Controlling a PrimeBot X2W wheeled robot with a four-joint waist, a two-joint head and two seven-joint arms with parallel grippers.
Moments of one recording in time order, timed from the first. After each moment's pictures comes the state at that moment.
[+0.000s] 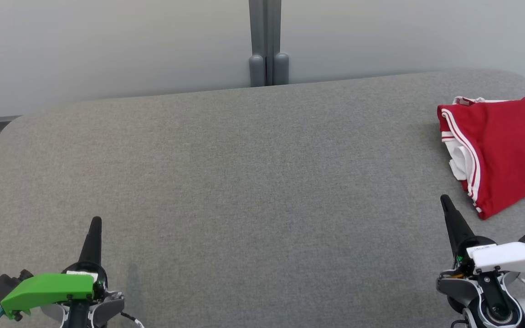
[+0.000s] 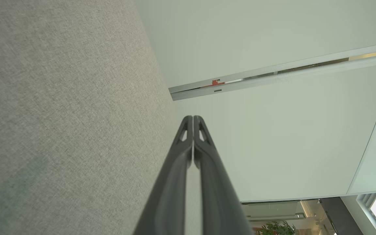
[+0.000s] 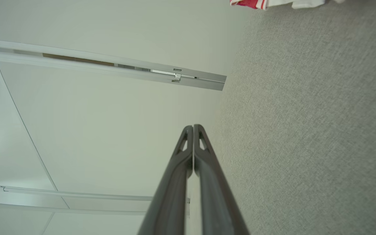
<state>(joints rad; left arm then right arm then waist) -0.08 0.07 0.07 0.24 -1.43 -0.10 0.06 -0.07 -0.08 -0.07 0.19 1.44 0.13 0.06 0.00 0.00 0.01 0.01</state>
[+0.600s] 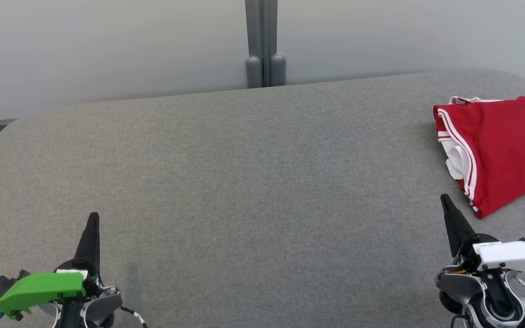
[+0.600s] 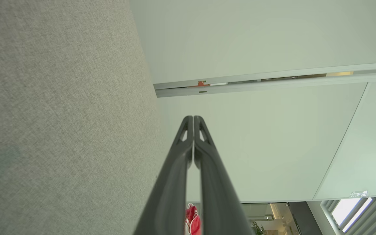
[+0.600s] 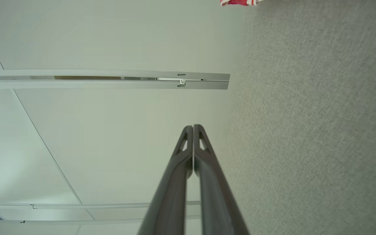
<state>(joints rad) -0.09 0.05 0.10 0.24 -1.55 -0.12 0.10 -0.09 -0.07 -0.08 0.23 1.57 0.13 0.08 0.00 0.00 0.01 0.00</state>
